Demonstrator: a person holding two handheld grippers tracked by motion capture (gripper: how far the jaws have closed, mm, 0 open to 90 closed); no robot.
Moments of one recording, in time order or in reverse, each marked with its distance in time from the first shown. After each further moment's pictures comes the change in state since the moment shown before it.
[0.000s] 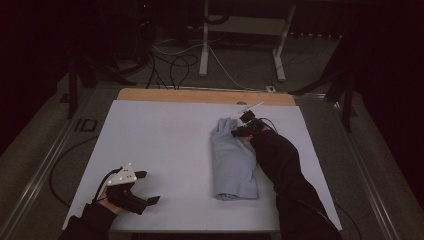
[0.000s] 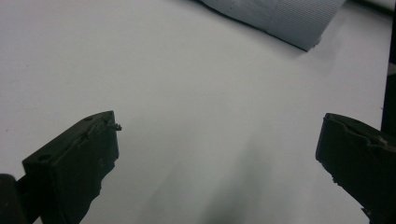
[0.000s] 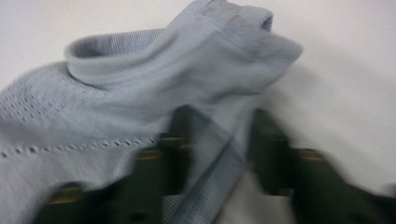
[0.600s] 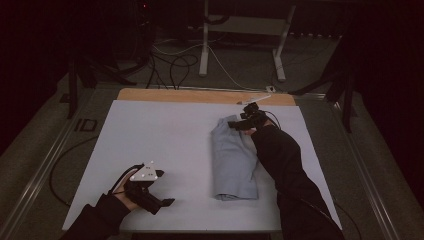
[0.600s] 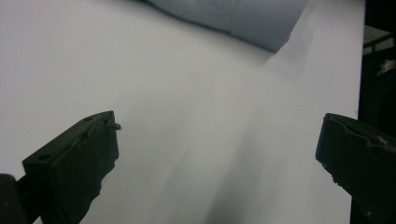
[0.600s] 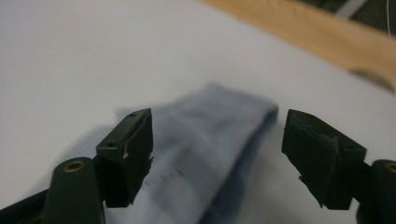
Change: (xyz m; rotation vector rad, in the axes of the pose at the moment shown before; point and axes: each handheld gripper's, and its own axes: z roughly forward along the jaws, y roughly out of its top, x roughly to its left) left arm -0.019 0.029 0.022 0.099 -0.071 0.099; right arm 0.002 0.016 -0.027 -0.176 0.000 0.010
